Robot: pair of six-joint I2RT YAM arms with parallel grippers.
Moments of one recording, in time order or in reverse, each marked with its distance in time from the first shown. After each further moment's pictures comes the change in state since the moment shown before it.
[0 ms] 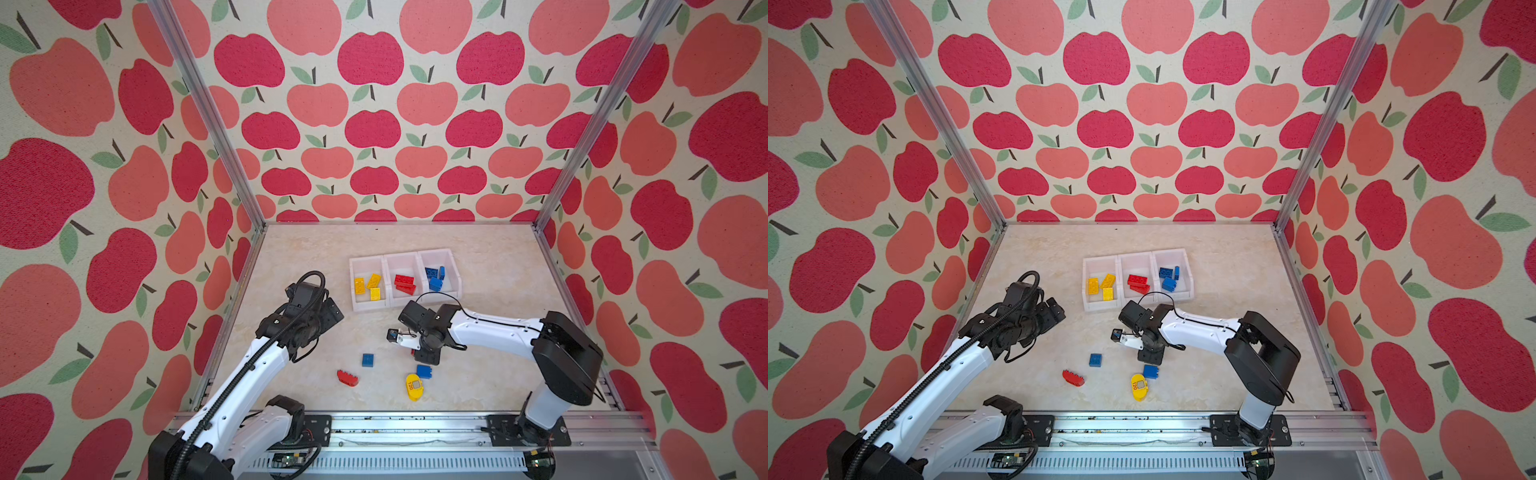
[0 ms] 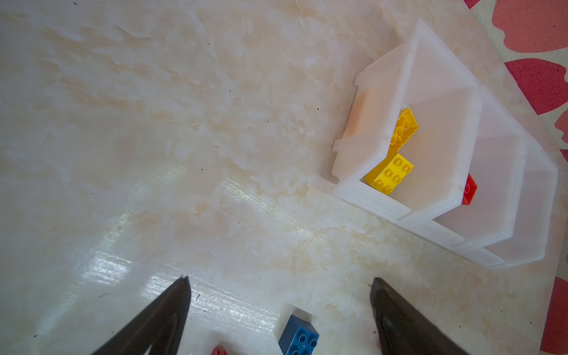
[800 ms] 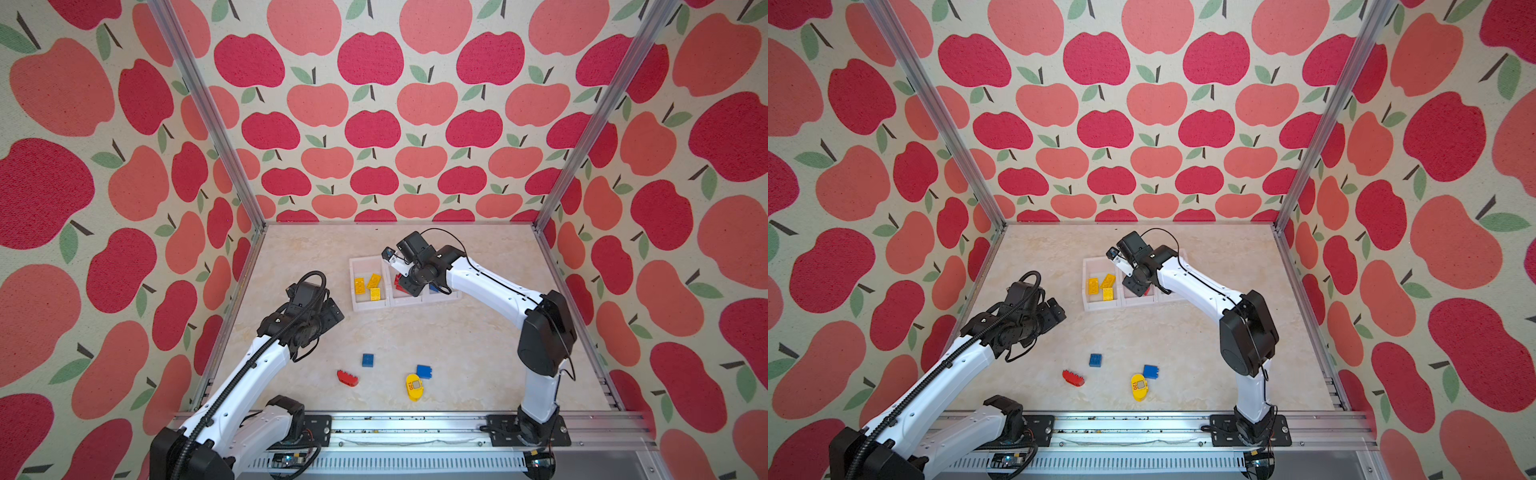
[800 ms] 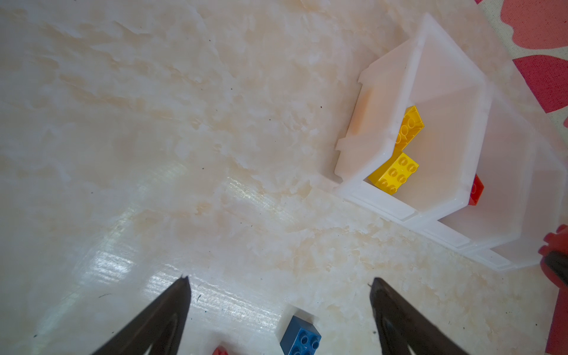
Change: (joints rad) left arm 0.000 0.015 0.000 0.002 0.000 0.000; right arm -0.220 0.247 0.631 -0.063 0.091 0.119
